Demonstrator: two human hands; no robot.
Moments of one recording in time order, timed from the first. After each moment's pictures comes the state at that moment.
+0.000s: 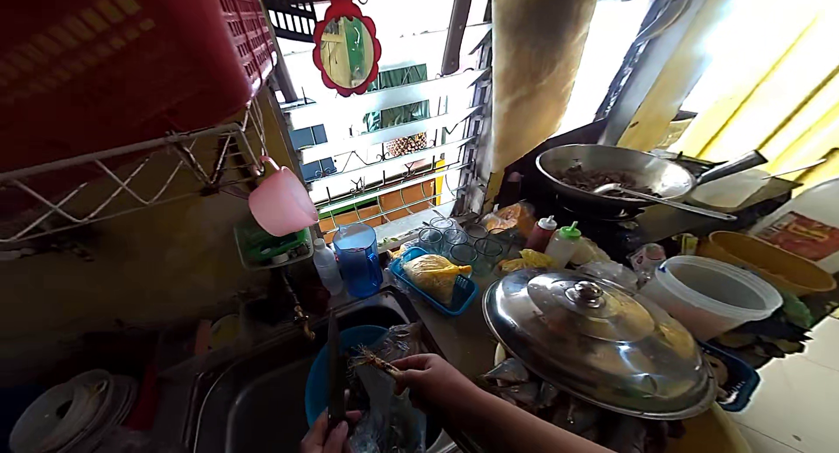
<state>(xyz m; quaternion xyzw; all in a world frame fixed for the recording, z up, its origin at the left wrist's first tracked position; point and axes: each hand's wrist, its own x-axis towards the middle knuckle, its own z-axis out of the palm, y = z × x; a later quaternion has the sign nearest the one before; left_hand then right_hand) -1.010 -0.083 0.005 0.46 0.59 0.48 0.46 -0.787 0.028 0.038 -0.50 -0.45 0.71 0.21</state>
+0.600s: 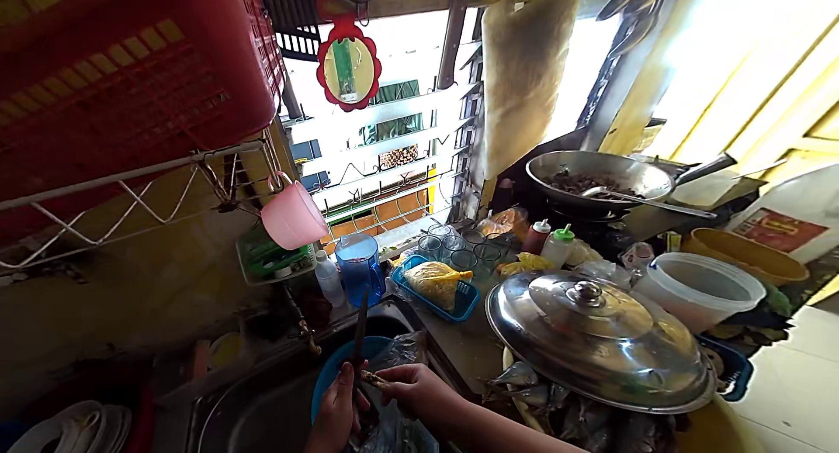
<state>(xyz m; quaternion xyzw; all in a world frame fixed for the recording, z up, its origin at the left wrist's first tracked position) -1.024 0.003 0.014 0.48 0.56 0.40 0.54 -0.826 0.026 0.036 -0.46 -0.50 0.69 0.25</state>
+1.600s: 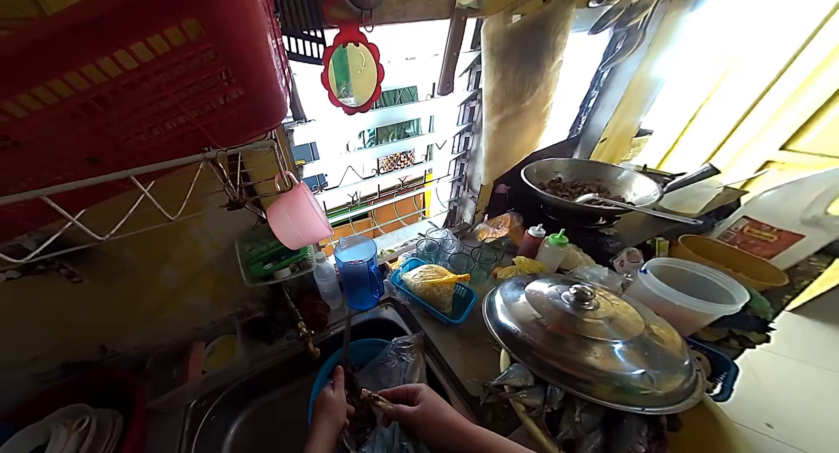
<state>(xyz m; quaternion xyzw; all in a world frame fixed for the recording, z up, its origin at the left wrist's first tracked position) -1.034 0.041 -0.049 0.41 0.76 0.22 0.45 -0.829 0.006 0.024 -0.48 -0.50 0.68 0.22</state>
